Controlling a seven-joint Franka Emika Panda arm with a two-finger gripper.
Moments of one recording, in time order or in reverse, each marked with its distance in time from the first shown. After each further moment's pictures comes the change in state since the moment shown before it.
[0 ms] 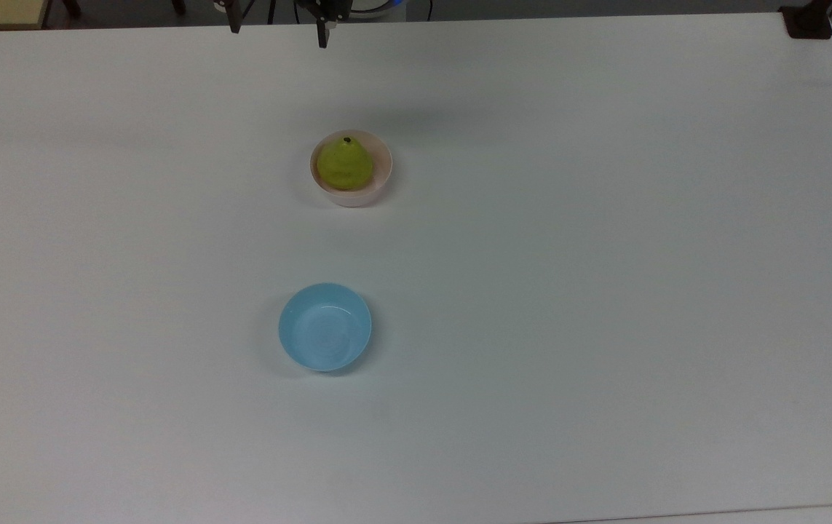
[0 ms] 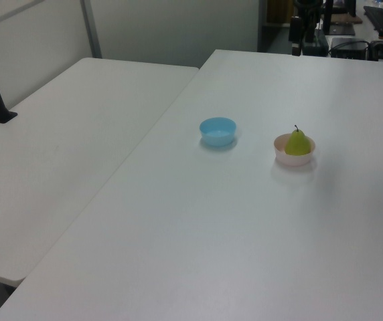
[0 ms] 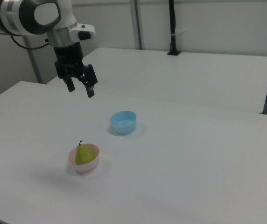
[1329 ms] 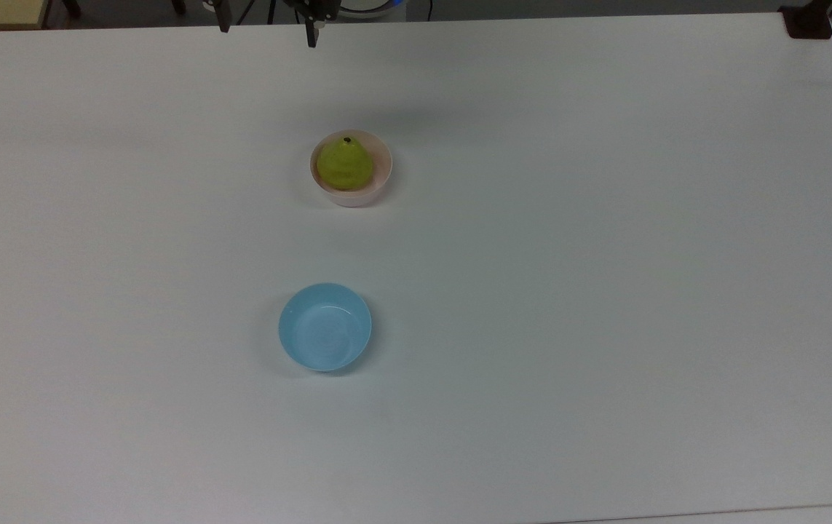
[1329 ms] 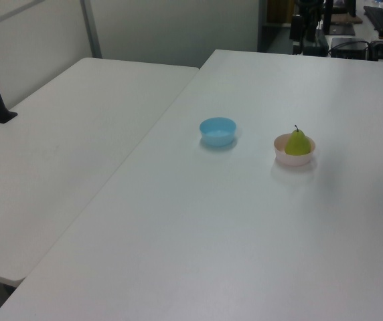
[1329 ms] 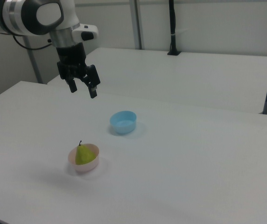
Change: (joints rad) arm -0.017 0.002 -0.002 0.001 0.000 0.000 -0.022
